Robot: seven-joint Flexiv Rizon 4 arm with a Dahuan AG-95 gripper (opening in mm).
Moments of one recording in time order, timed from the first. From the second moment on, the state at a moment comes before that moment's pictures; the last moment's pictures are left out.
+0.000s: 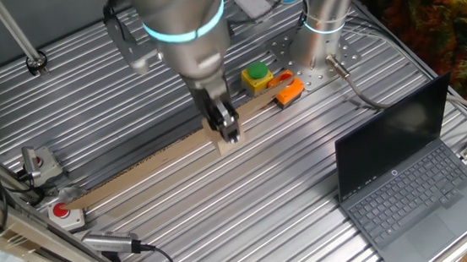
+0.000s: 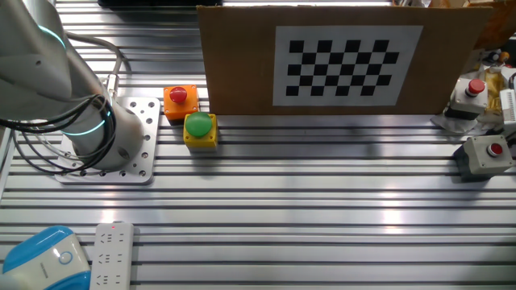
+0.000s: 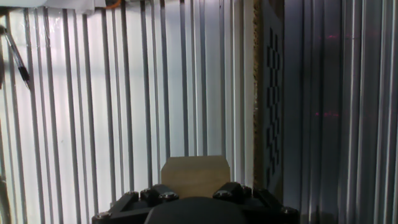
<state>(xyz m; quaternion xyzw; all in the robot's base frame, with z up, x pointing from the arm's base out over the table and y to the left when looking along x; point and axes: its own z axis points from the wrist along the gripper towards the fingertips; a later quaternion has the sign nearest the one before) 0.475 0.226 0.345 0.01 -1.00 -0.03 0.05</state>
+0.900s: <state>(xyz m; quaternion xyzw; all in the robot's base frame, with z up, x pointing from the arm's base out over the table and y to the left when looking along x) 0.453 0.147 0.359 0.07 -0.99 -0.03 0.06</state>
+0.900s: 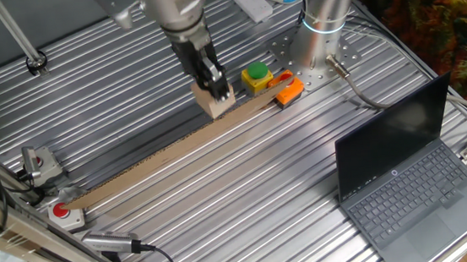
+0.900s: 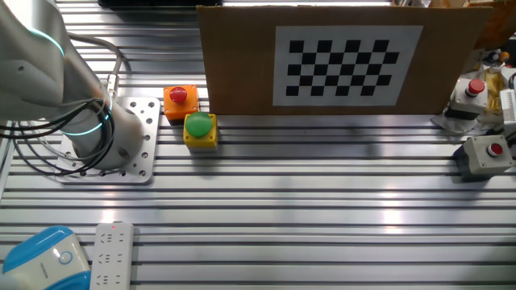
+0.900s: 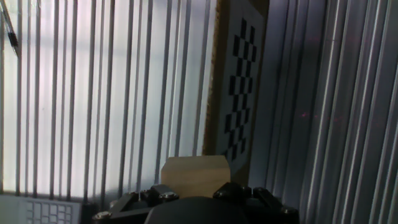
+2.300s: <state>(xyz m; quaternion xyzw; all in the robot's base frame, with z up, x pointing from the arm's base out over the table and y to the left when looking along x) 0.431 0.093 0.329 0.09 -0.99 -0.01 0.06</state>
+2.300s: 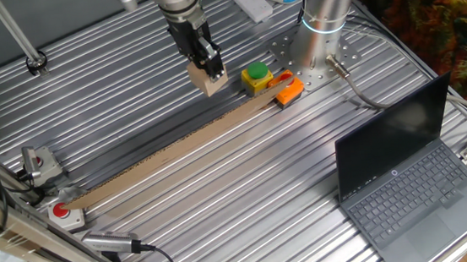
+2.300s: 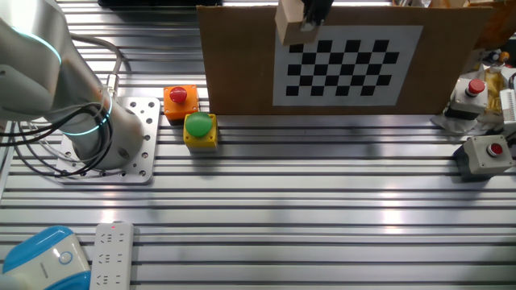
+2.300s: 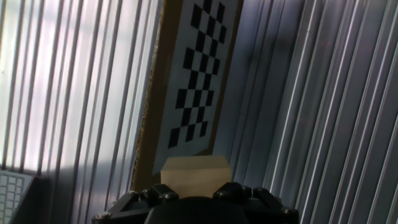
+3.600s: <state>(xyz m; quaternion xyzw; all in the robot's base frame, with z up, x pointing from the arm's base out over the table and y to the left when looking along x) 0.428 0.092 0.327 0.06 -0.99 -0.03 0.08</state>
